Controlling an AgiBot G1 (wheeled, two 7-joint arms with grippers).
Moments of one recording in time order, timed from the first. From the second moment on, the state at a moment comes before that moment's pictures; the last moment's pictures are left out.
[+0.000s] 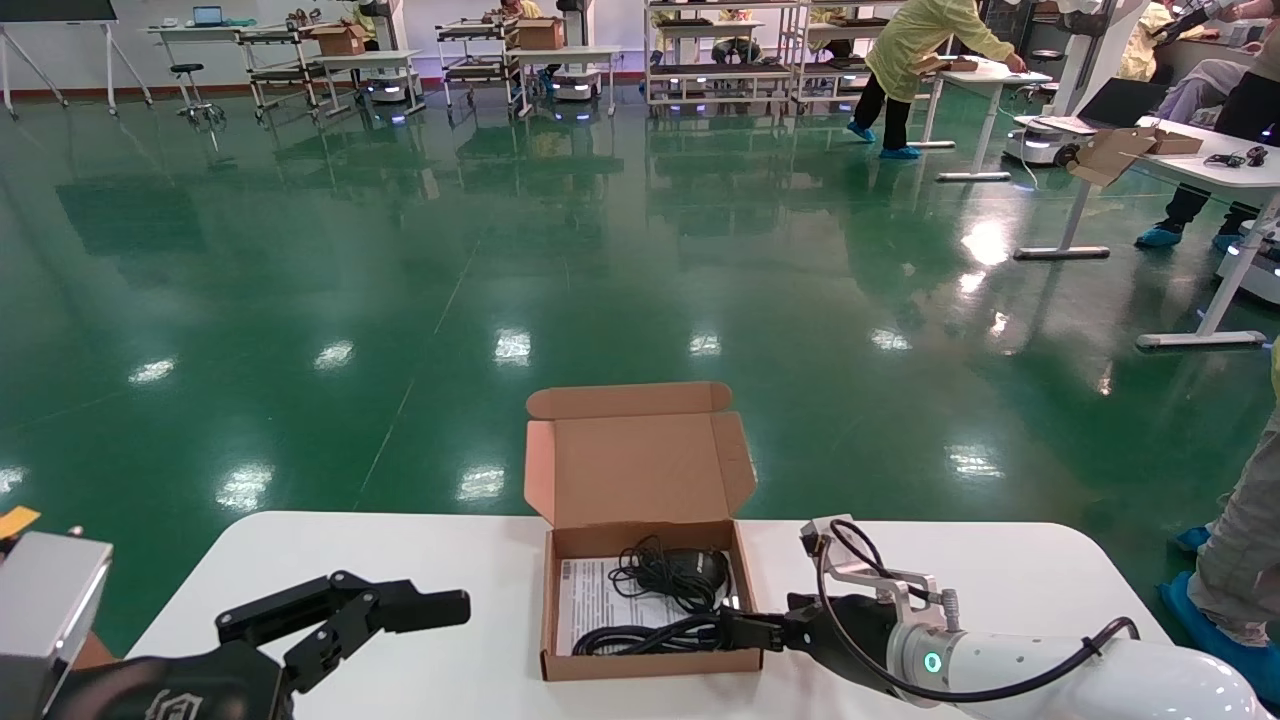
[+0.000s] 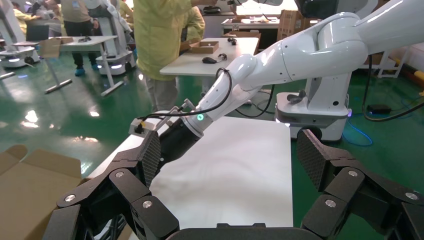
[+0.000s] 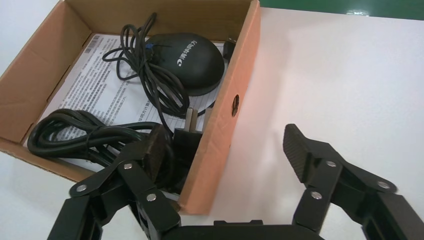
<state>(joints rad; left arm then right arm) -1.08 0.55 0.39 -1.22 0.63 1.42 -0.11 1.50 -1.34 -0.62 0.10 -1.41 -0.69 0.43</state>
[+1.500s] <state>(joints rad) -1.08 0.55 0.39 -1.22 0.63 1.42 -0.11 1.58 -1.25 -0.60 0.04 -1.37 -0.83 0.37</state>
